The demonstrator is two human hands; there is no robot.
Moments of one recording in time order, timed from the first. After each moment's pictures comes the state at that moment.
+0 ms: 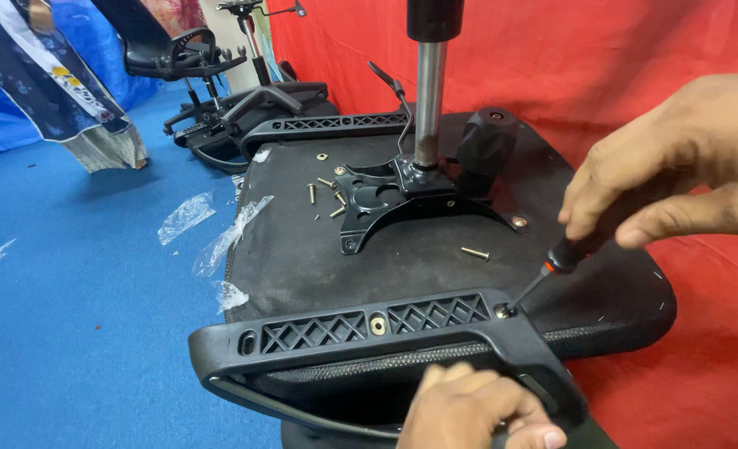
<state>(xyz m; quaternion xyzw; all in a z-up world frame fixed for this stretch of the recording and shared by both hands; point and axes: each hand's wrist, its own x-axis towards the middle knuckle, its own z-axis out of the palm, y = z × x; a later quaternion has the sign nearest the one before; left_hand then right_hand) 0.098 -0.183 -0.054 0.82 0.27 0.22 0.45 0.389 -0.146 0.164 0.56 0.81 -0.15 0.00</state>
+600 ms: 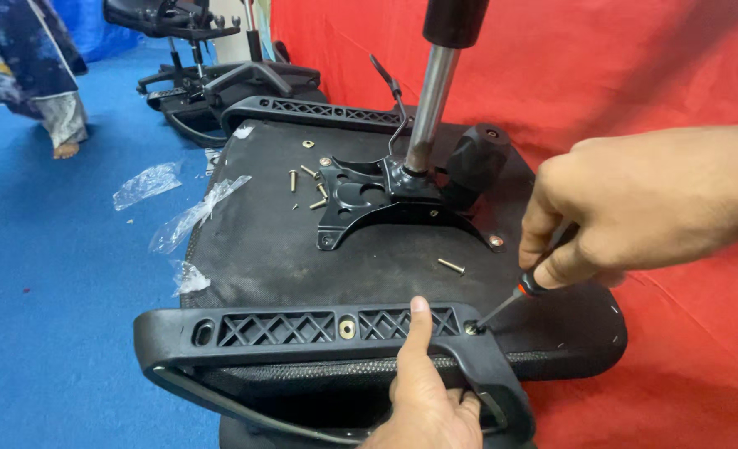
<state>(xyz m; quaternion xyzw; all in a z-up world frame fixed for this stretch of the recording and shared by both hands) 0.175 -0.151 -0.023 -0.18 0.41 0.34 0.82 0.261 -0.136 0.202 0.75 0.56 -0.09 0.33</state>
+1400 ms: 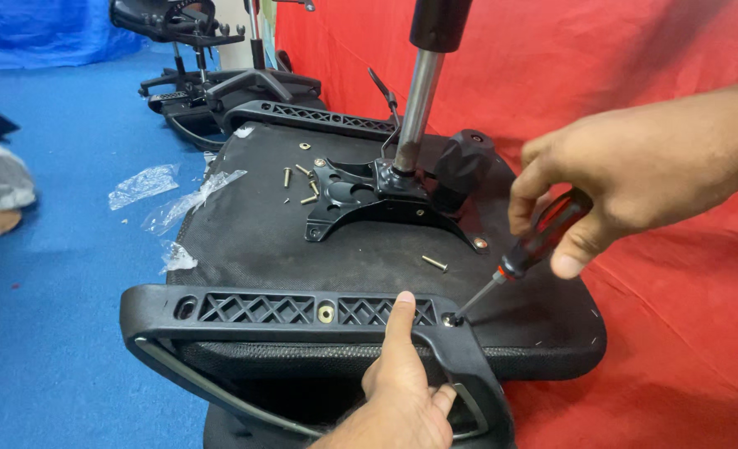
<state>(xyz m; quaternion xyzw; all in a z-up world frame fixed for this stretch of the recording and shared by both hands) 0.169 -0.160 -0.003 -0.09 0.50 0.32 0.80 0.312 -0.130 0.211 0.62 0.74 -0.05 0.25</state>
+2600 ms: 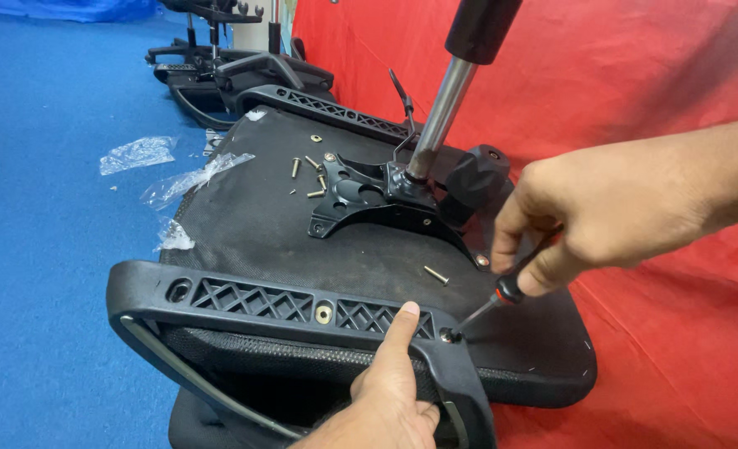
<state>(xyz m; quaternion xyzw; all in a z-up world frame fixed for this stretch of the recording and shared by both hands) 0.176 -0.145 -0.021 -0.12 0.51 0.26 0.81 0.265 -0.121 0.213 0.67 0.66 -0.12 0.32</state>
